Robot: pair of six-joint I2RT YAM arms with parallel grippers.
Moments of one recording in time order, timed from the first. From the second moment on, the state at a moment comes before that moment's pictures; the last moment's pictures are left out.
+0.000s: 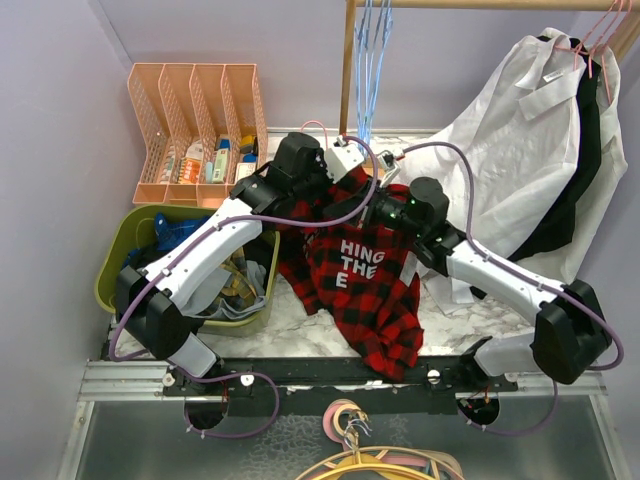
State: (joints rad) left arm -0.67 1.54 1.50 -0.50 -0.03 0.45; right arm 0.62 1.38 0.91 0.40 -0.47 0.79
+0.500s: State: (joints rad) left arm -0.66 1.47 1.48 -0.59 0.09 0.64; right arm 0.62 0.77 0.79 0.23 -0.51 0.14
